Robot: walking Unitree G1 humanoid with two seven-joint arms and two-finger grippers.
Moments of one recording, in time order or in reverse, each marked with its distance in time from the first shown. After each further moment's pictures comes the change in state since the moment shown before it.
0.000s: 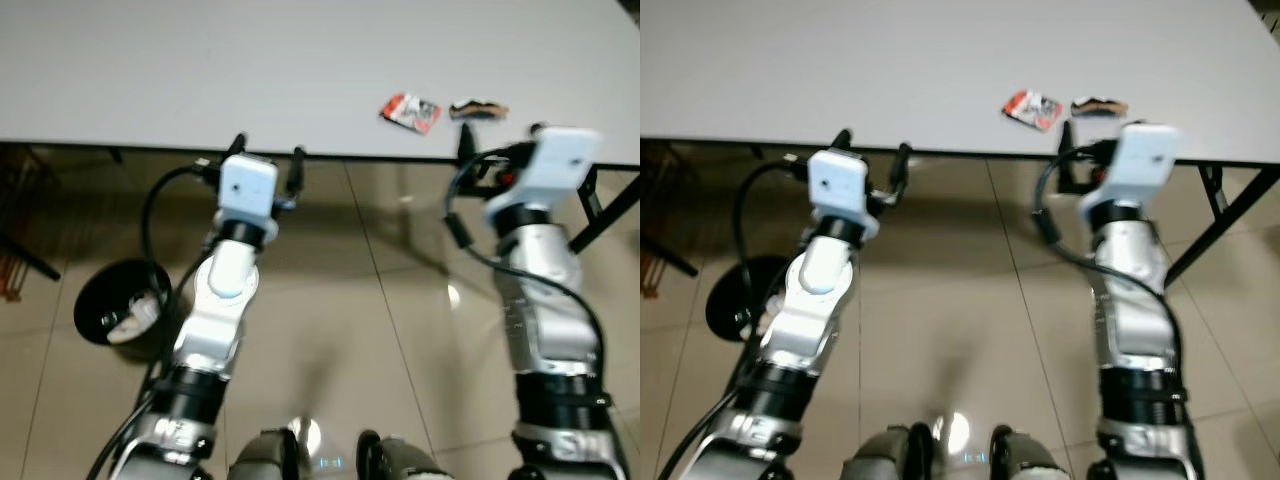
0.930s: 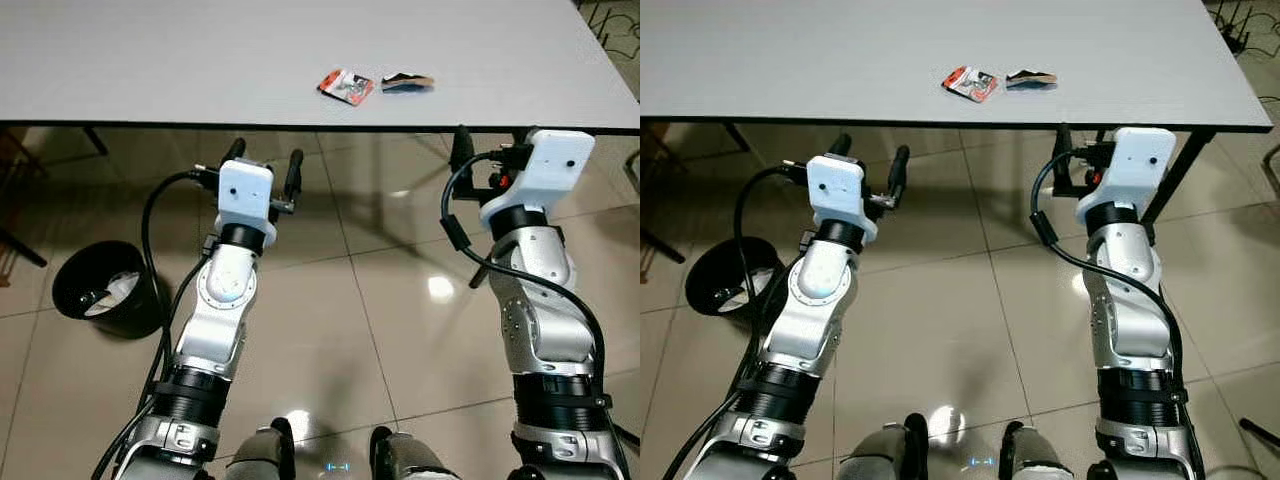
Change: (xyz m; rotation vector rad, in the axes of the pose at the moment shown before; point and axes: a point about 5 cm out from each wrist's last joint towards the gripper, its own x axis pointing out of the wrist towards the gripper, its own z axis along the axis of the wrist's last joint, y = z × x) left arm 0.000 -0.004 0.001 -0.038 -0.005 -0.003; right arm -0.001 -0.004 -0.001 -0.002 0.008 -0.015
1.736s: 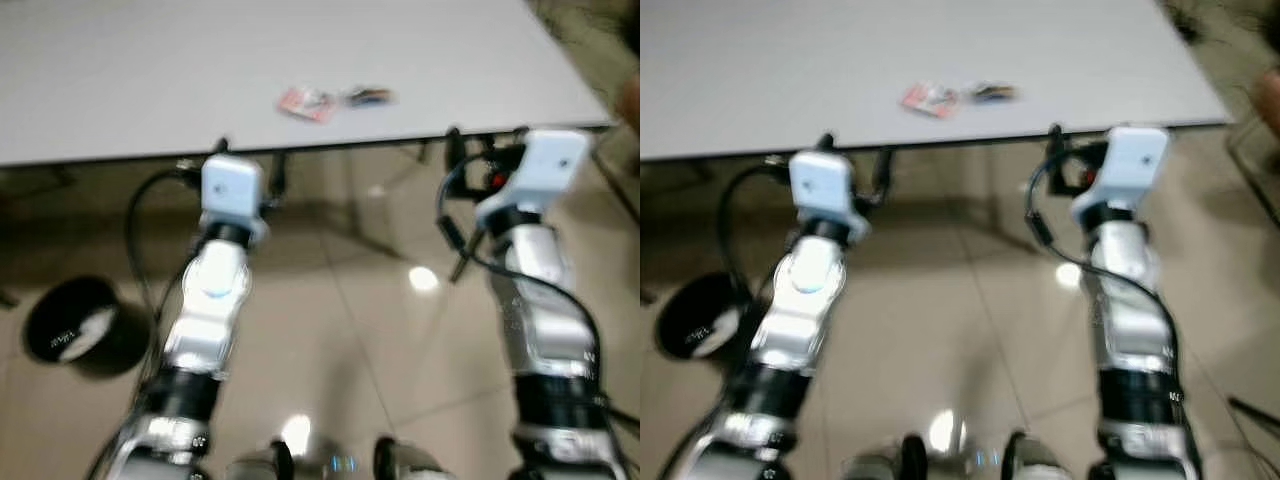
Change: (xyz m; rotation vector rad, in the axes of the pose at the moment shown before) left arm 0.003 -0.003 0.003 -0.006 -0.010 -0.009; right arm 0.000 -0.007 -0.001 -0.001 0.008 -0.025
